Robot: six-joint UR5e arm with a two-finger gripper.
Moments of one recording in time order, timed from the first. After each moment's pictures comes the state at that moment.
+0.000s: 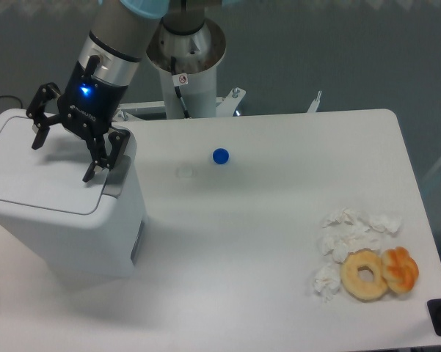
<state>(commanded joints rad) 2.24 -1.58 -1.76 -0.92 0.93 0.50</state>
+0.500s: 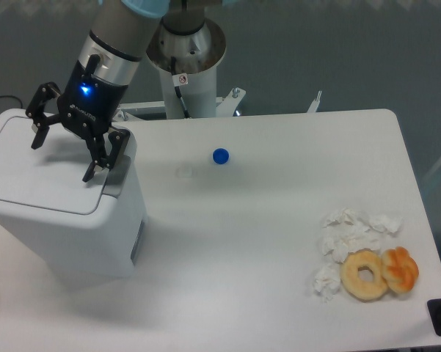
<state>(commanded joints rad) 2.24 -1.58 -1.76 -0.92 0.93 0.50</state>
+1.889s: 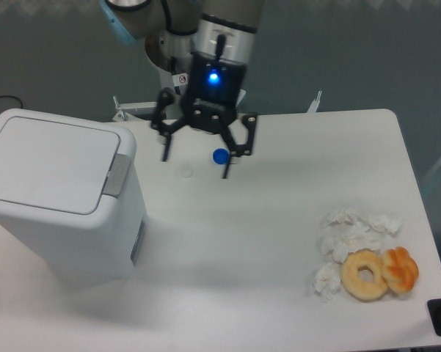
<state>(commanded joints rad) 2.62 -1.58 -1.68 -0.92 1.11 0.83</state>
